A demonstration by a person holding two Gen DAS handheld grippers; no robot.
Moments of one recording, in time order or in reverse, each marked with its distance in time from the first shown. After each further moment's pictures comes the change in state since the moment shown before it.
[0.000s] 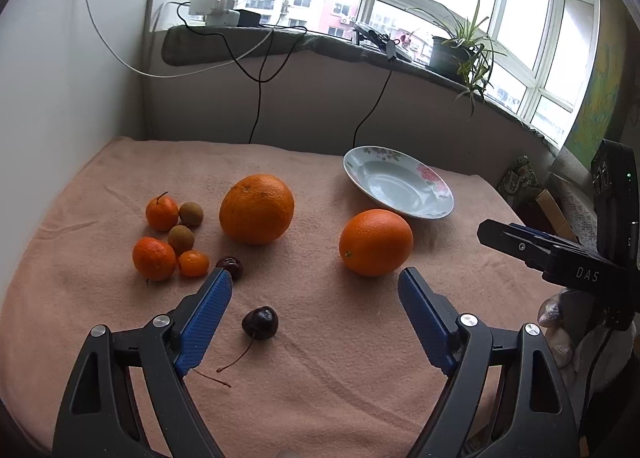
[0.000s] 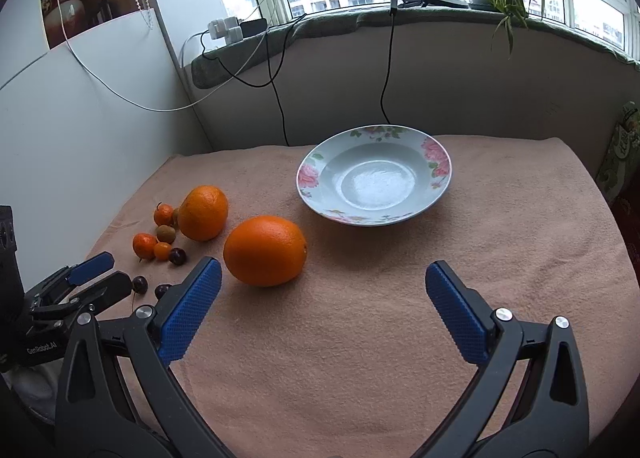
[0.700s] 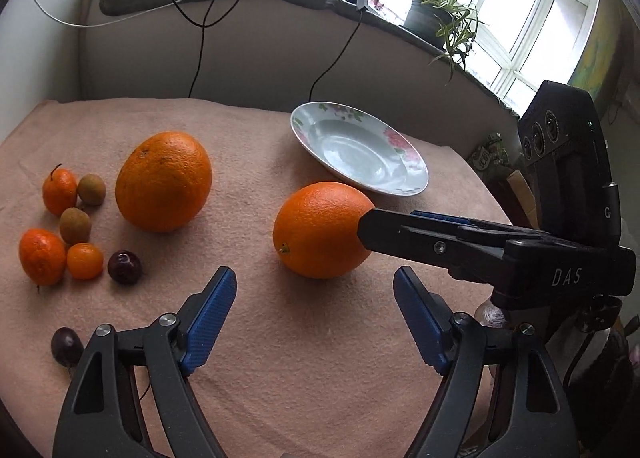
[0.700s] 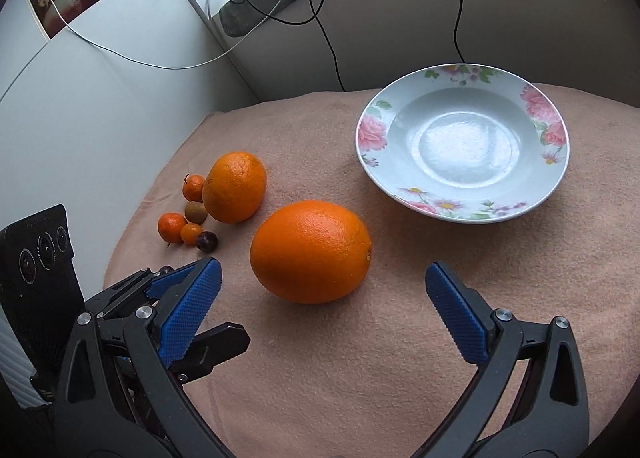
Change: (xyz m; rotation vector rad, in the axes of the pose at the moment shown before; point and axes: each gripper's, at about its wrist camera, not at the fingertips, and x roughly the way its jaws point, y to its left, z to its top) left arm 0.067 -0.016 0.006 -0.027 0.140 -0.175; right arm 0.080 0.005 0.015 0.021 0.200 0.221
